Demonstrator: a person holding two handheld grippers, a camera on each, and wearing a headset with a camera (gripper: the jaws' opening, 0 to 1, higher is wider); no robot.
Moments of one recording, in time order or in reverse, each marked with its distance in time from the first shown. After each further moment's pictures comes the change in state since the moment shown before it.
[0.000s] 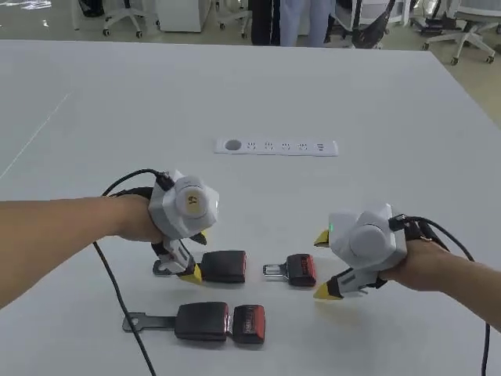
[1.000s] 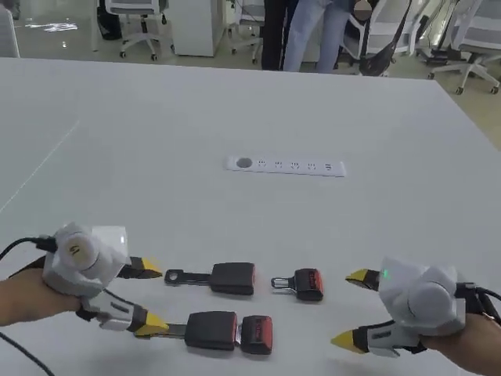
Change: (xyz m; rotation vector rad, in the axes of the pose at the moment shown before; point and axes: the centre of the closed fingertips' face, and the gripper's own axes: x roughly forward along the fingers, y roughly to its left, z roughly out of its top) left arm -0.048 -0.056 -0.065 -0.335 -0.406 0.152; right arm -0.036 0.045 -0.006 0.225 -0.165 -0.132
